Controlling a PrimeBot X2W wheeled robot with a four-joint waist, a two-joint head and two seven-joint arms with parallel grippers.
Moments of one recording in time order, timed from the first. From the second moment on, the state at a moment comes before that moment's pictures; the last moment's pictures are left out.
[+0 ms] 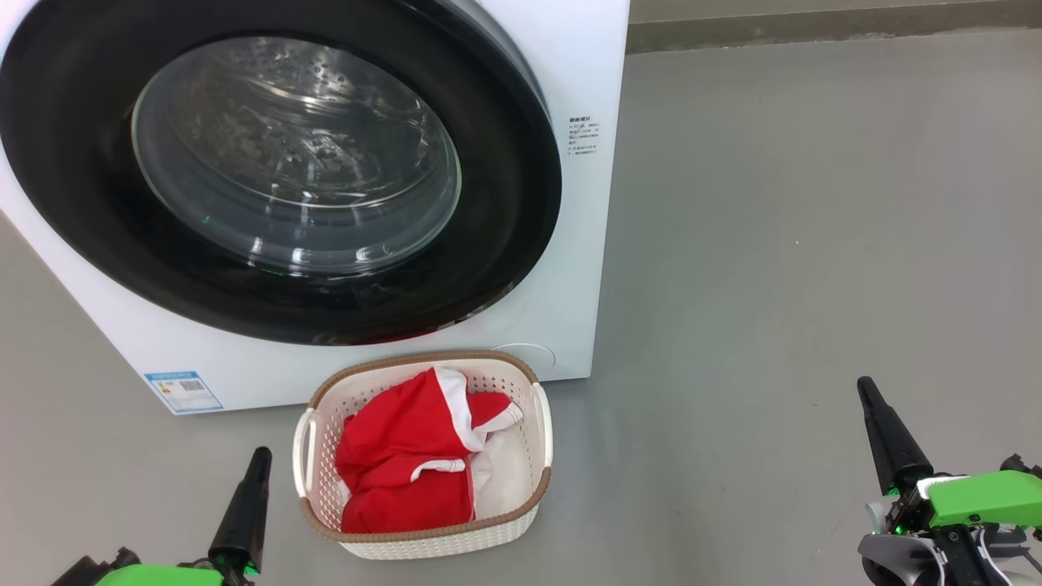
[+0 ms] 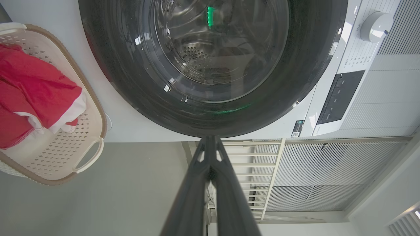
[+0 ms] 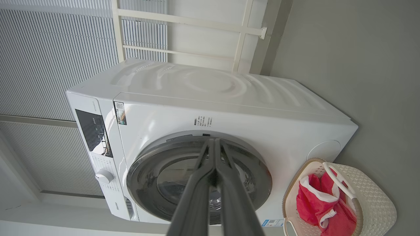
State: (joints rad) left arm -0.07 0.03 0.08 0.27 -1.60 -0.12 0.11; right arm -0.07 -0.05 -0.12 0.27 1.62 0.13 0.10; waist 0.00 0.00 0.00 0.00
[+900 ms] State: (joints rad) left arm -0.07 0.03 0.08 0.27 -1.60 -0.12 0.11; right arm -0.07 -0.05 -0.12 0.27 1.62 0.13 0.11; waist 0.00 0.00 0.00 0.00
